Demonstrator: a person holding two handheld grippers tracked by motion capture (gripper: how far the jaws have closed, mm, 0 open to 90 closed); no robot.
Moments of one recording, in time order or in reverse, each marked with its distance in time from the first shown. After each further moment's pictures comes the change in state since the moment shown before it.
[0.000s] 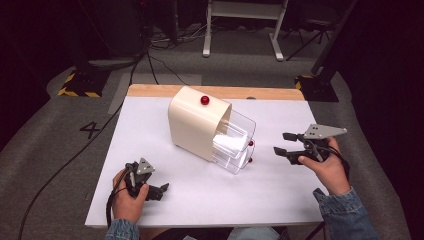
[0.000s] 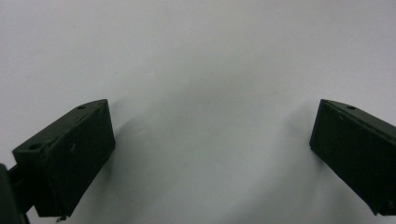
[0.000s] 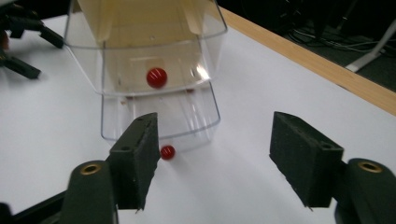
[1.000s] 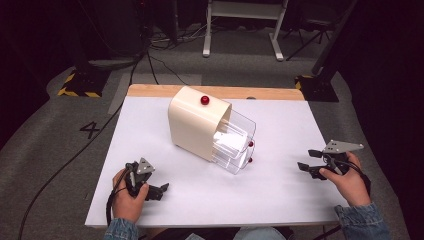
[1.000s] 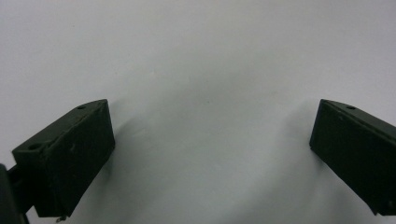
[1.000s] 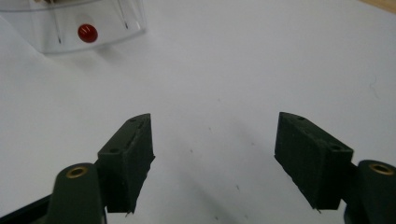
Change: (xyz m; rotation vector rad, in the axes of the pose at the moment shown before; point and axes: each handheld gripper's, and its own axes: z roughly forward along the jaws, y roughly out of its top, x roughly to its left) left arm 0.000 0.000 0.000 0.004 -0.001 -0.001; right arm -0.035 -0.085 -0.028 0.180 -0.121 0.106
